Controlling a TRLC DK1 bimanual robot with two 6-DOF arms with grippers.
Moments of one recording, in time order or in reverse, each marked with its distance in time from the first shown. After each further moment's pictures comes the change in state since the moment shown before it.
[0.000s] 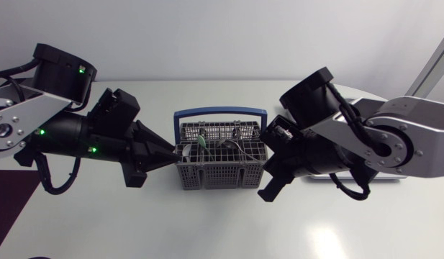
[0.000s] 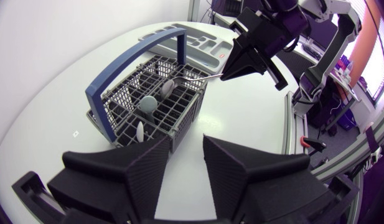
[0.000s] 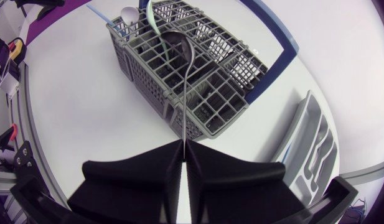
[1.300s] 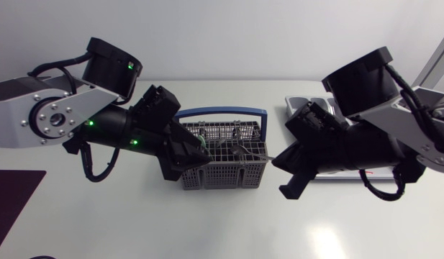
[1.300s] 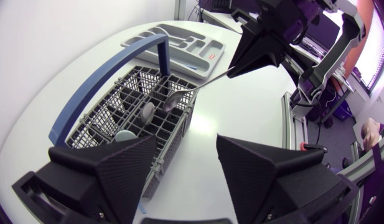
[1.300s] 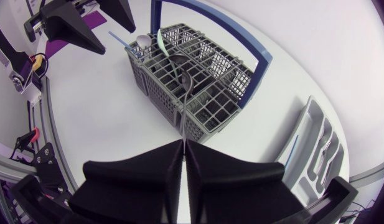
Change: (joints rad) left arm -0.146 0.172 0.105 0.085 -0.048 -0.050; right arm -0.099 -0.160 -0.015 -0.055 -0.183 -0.038
